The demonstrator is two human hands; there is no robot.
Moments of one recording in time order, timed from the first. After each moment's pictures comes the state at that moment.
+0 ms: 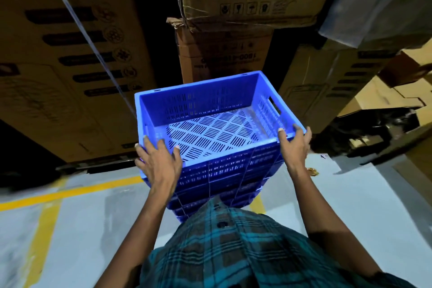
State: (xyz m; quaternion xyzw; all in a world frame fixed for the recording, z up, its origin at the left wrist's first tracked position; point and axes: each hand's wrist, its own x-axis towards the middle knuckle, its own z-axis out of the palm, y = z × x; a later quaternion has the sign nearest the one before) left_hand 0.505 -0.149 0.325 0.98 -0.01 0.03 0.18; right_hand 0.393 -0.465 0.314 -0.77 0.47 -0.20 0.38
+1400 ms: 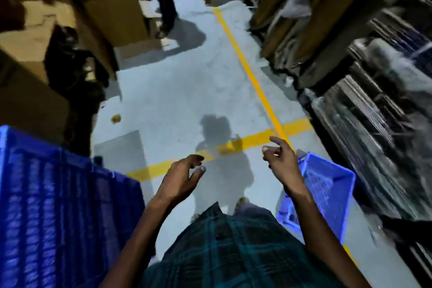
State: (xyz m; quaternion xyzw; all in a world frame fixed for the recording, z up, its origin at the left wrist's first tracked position) left_hand 0.185 -0.175 0.317 0.41 -0.82 -0.39 0.08; right_hand -0.069 -0.043 0.303 -0.20 0.82 -0.44 0.31
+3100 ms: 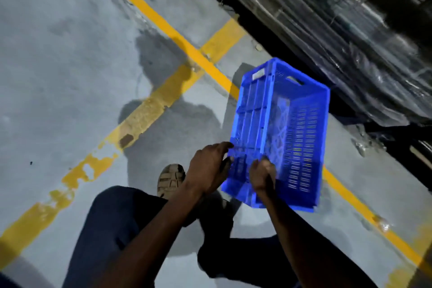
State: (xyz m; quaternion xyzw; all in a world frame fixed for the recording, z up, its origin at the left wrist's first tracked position) left_hand -0.243 -0.087 -0.177 0.13 -0.90 -0.39 -0.14; right_hand -0.292 0.083 -0.275 0.08 0.97 -0.15 0.18
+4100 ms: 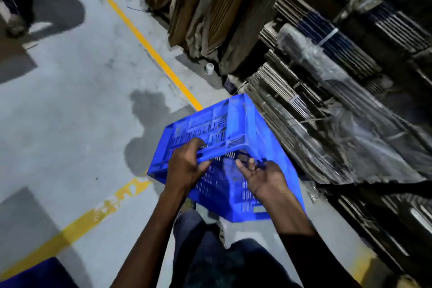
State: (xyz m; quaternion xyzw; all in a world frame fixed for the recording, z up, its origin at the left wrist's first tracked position) left_hand -0.155 -0.248 0.213 0.23 -0.88 -0.38 0.14; right_hand -0.258 -0.082 0.281 0.40 0.37 -0.79 0.28
